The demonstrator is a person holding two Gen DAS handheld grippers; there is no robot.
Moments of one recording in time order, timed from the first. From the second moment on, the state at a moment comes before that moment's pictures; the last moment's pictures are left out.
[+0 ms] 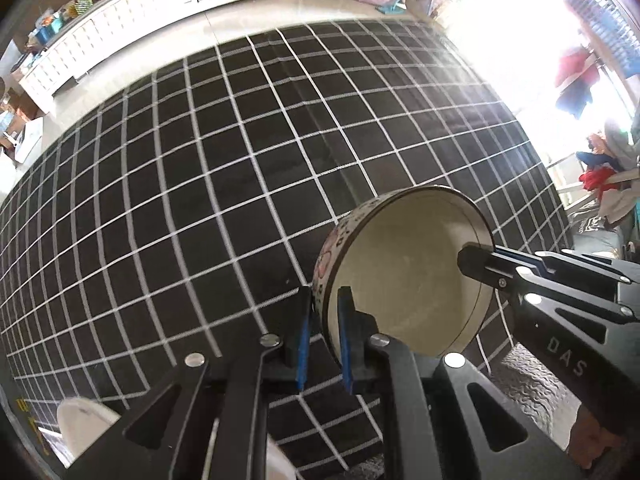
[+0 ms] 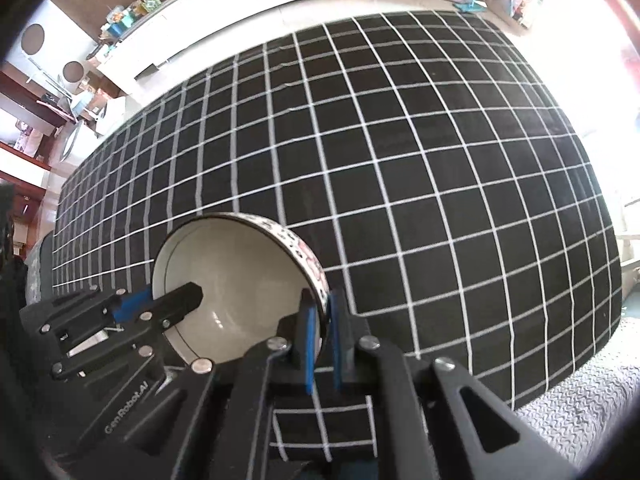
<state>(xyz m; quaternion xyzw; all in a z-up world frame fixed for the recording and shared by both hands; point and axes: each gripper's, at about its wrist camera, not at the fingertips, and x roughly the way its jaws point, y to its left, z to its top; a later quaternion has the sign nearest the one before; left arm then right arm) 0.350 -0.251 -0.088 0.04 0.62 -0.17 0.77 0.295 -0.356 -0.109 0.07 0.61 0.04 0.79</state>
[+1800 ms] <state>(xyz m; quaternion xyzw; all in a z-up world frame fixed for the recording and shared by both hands) 0.209 -0.084 -0.121 -0.04 0.64 -0.10 0.76 0.211 -0.199 -0.152 0.00 0.67 0.09 0.74</state>
